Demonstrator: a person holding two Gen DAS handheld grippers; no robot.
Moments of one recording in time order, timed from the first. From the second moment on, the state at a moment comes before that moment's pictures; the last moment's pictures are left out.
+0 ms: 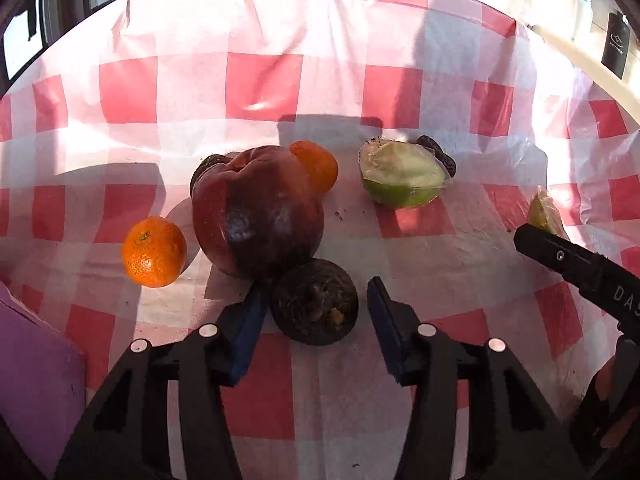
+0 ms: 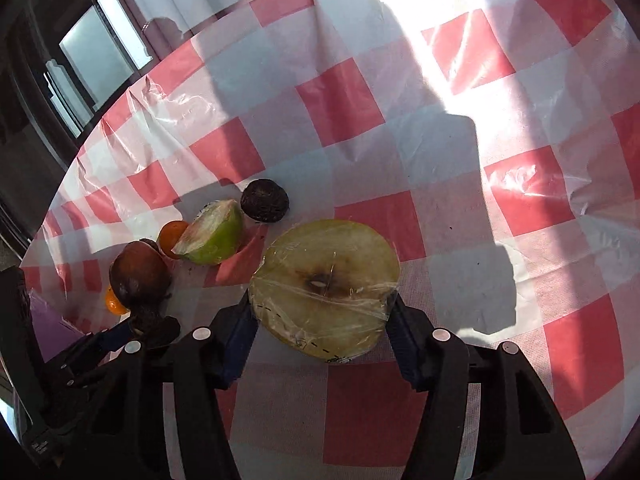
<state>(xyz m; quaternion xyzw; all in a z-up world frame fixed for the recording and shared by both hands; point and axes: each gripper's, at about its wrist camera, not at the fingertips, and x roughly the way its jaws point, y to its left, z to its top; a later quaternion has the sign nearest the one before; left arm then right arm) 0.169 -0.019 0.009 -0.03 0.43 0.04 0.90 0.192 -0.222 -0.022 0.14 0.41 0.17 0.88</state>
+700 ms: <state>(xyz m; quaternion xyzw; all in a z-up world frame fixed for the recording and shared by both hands) 0.051 0.010 0.039 -0.14 0.34 -0.04 0.93 0.123 -0.246 0.008 0.23 0.35 0.12 0.90</state>
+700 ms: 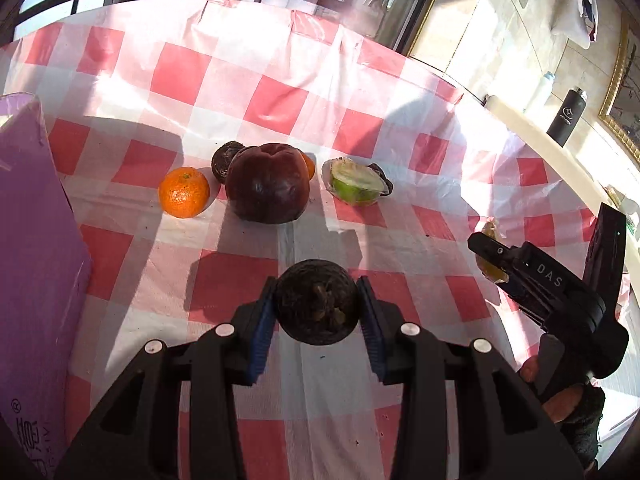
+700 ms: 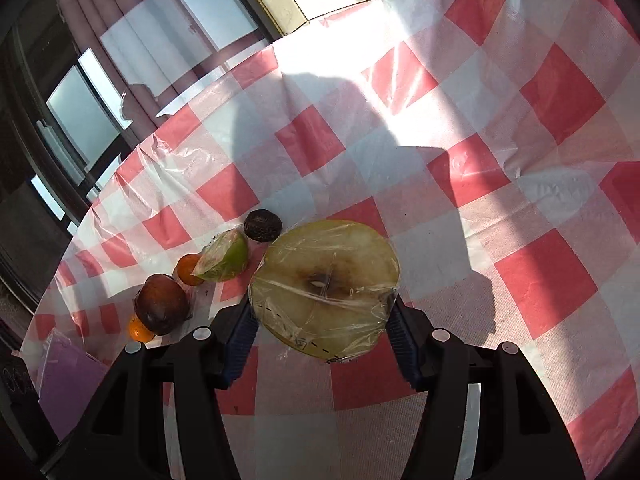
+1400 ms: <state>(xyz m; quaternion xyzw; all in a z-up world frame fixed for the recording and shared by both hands) -0.162 0.244 0.134 -0.12 0.28 0.16 0.94 -0.079 0.097 0.126 -0.07 0.32 0.42 0.85</state>
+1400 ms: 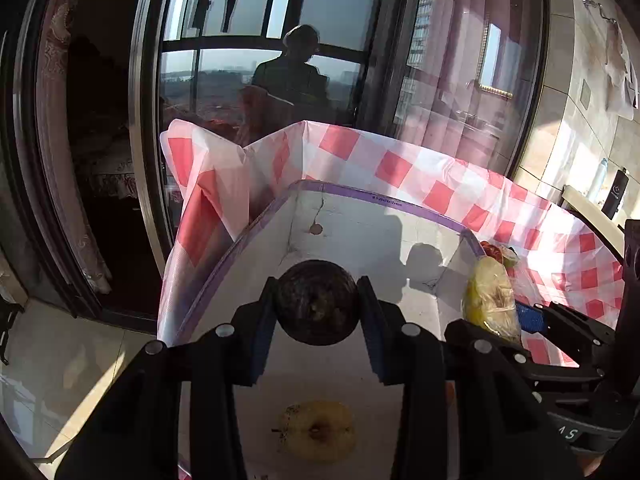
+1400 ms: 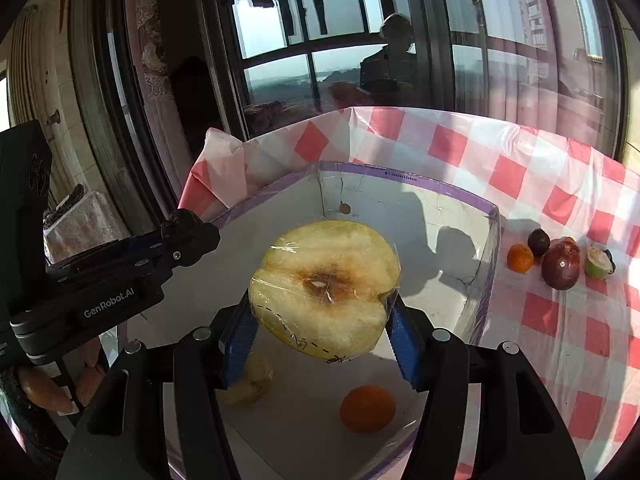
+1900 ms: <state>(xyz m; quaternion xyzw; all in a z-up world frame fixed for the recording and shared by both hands) -0.113 0.224 0.084 0.06 0.47 0.14 0.87 -0.089 0.142 0.072 -0.37 0.39 0.34 0.77</state>
